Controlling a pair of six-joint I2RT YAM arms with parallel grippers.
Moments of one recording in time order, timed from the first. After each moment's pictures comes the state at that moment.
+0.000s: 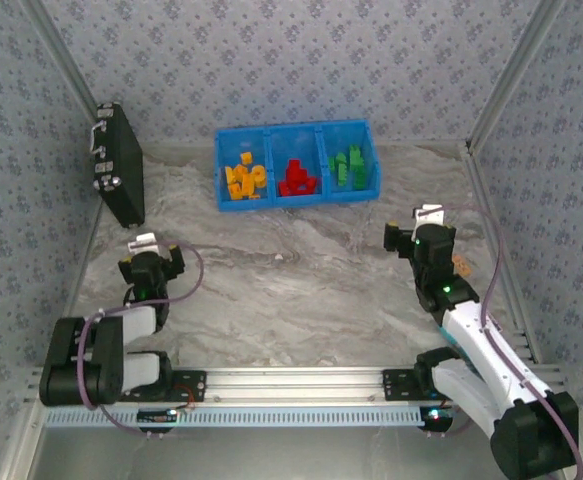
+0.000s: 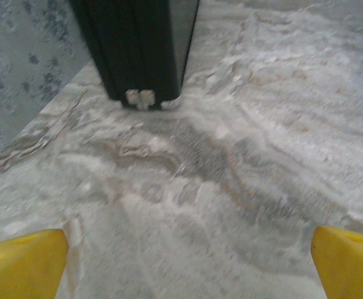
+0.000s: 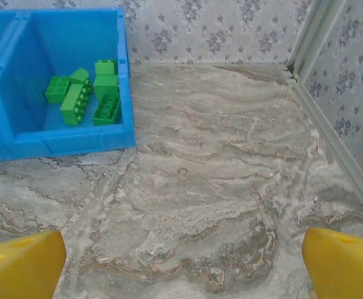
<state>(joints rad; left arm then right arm) -0.01 1.27 0.18 0.66 -0.31 -0.10 0.25 0.85 0.52 -0.09 0.35 0.10</state>
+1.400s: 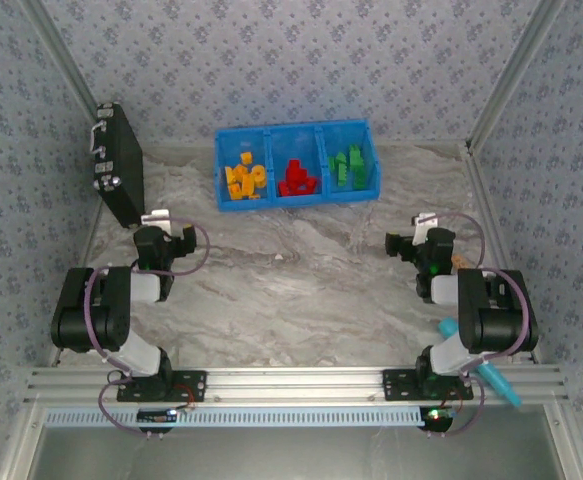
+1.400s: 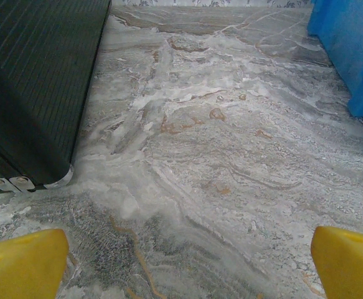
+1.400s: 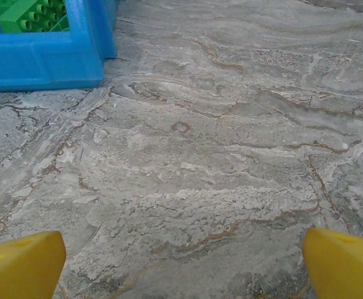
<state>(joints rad) 0.00 1.54 0.40 0.73 -0.12 -0.05 -0.05 1.52 0.37 0.69 -0.07 -0.06</state>
